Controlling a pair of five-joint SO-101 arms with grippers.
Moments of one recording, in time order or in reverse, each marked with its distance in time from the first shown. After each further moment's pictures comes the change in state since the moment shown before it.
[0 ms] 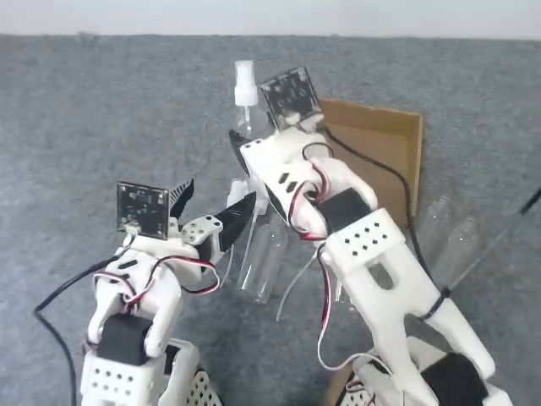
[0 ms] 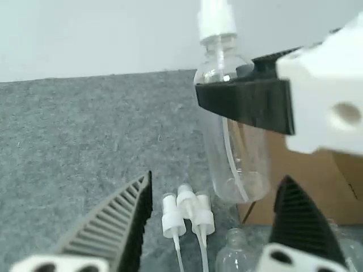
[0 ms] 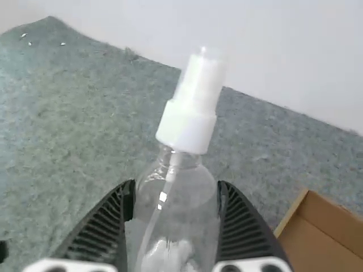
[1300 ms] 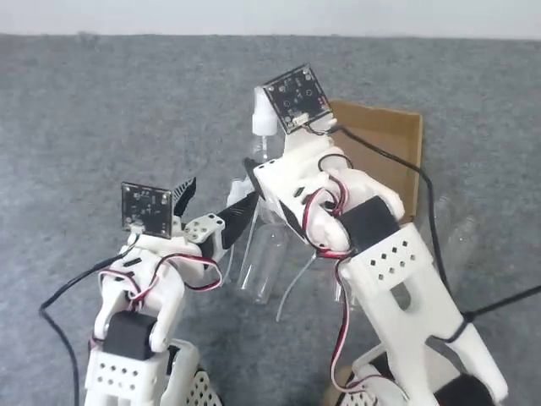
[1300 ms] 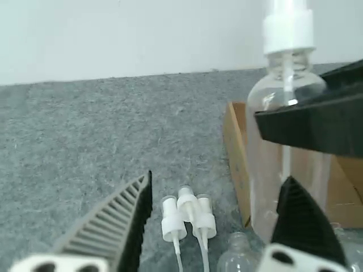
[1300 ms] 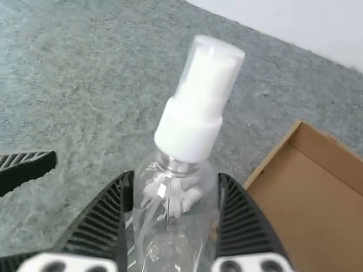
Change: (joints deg) left arm -0.2 0.0 3.9 -4.8 -0.1; right arm -0.5 -7.6 -7.6 26.8 -0.2
